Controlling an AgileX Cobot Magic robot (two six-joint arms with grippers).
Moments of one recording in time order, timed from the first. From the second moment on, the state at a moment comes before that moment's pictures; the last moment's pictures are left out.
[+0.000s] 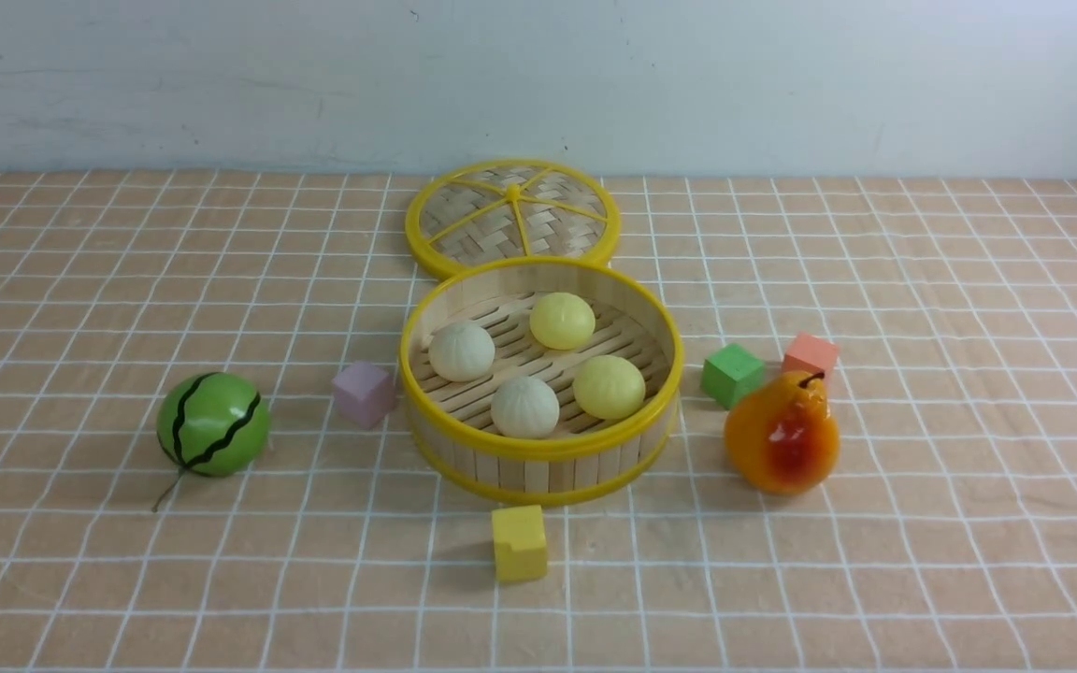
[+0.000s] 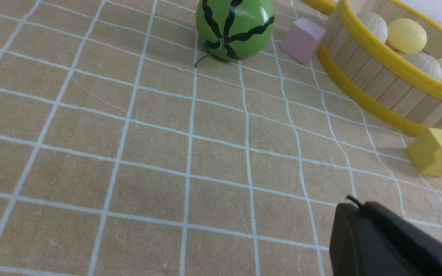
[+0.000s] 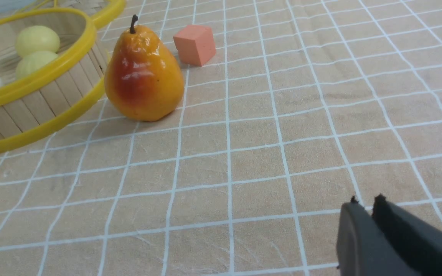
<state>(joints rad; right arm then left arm) 0.03 -0.01 0.02 0.03 0.39 0.16 -0.12 -0.01 0.03 -0.15 0.38 -0.24</state>
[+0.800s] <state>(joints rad) 0.03 -0.01 0.02 0.03 0.39 0.16 -0.12 -0.01 0.03 -0.15 0.38 -0.24</state>
